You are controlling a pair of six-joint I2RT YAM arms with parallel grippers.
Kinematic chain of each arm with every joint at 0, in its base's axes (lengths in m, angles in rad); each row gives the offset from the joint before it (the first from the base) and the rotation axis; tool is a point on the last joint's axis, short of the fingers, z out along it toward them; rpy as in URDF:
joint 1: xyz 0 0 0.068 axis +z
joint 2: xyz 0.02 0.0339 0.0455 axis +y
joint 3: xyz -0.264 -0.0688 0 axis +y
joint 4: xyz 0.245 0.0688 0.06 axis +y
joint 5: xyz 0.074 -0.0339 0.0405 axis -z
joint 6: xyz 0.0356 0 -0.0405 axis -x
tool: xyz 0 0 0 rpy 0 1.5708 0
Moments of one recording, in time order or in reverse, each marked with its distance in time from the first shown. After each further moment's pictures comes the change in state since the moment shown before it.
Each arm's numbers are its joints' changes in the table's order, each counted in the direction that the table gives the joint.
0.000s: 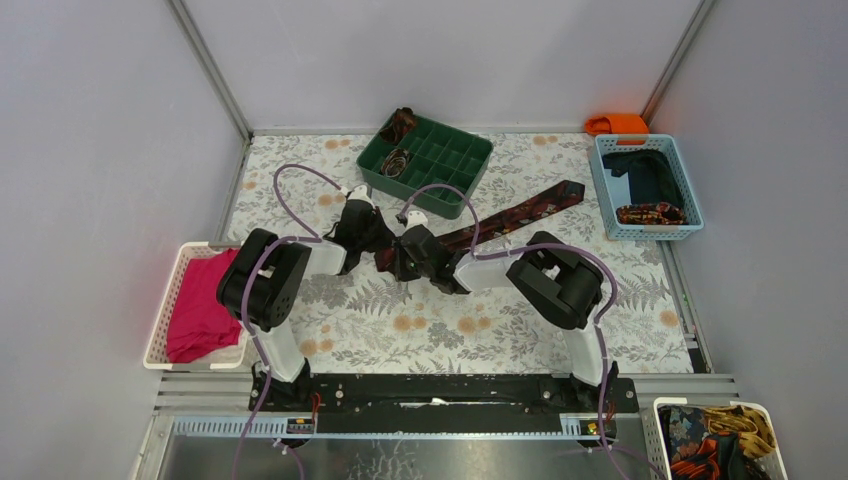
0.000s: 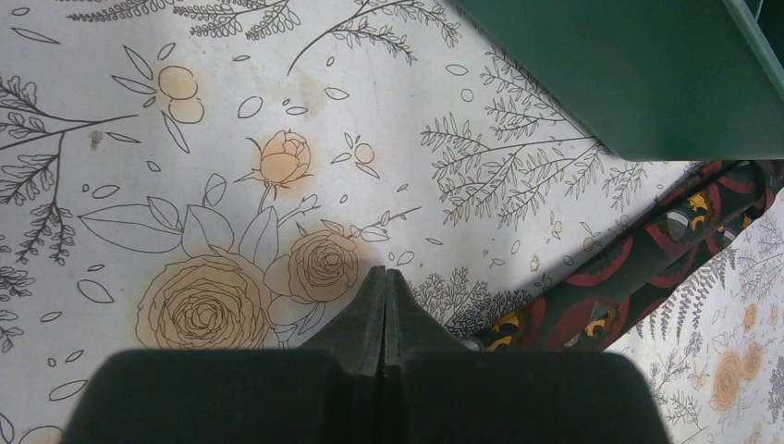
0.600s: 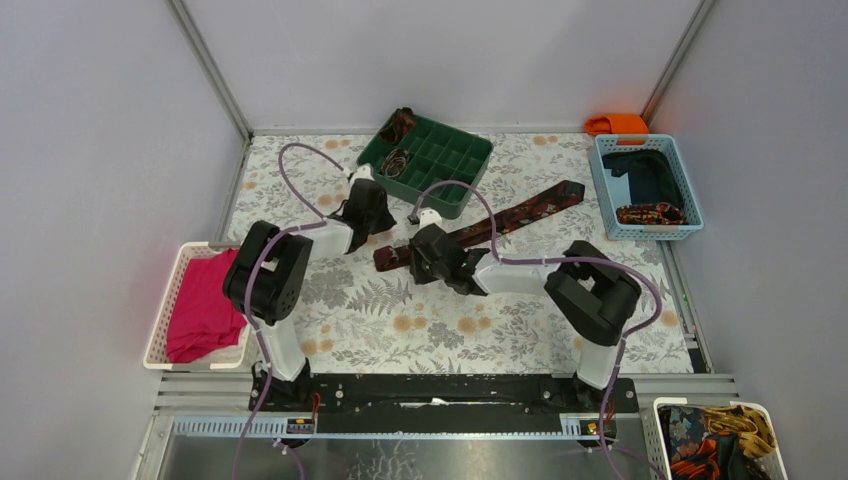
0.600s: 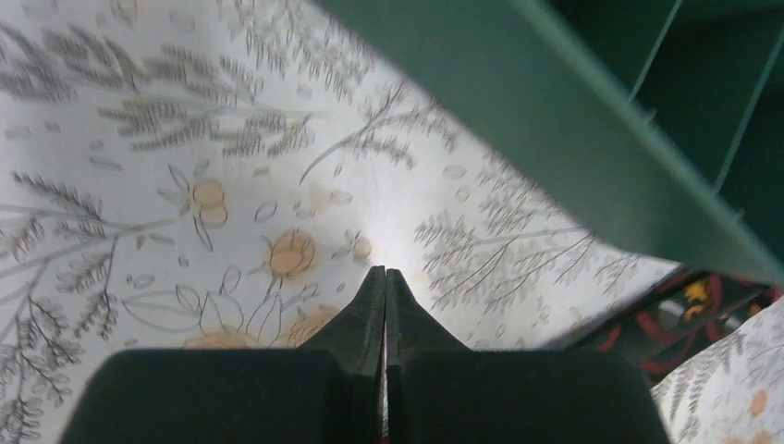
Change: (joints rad) left arm 0.000 0.045 -0.185 0.183 -0.105 -0.005; right arm 0.000 -0.183 0.089 0.191 0.071 0.081
